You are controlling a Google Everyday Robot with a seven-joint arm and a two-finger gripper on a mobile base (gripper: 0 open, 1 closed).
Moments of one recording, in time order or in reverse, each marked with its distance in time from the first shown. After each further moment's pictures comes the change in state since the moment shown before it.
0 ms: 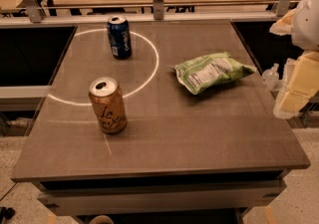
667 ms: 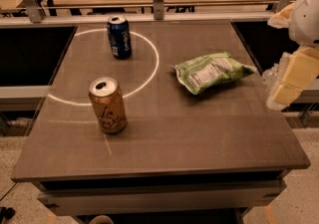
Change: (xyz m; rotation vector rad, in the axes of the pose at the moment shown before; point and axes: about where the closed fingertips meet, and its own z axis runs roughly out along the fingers) arm -0.005 -0.017 0.003 0.053 -0.053 0.000
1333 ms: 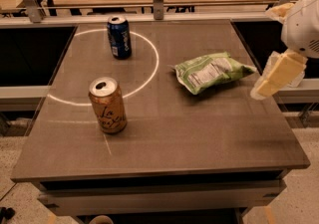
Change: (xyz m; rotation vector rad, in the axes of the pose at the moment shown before) arm -0.007 -0.038 0.027 0.173 -0.156 0.002
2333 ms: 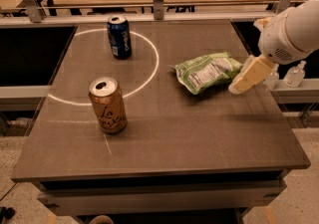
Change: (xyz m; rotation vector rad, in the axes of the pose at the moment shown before) arm 0.012 -0.029 0.070 0.055 -0.039 0.137
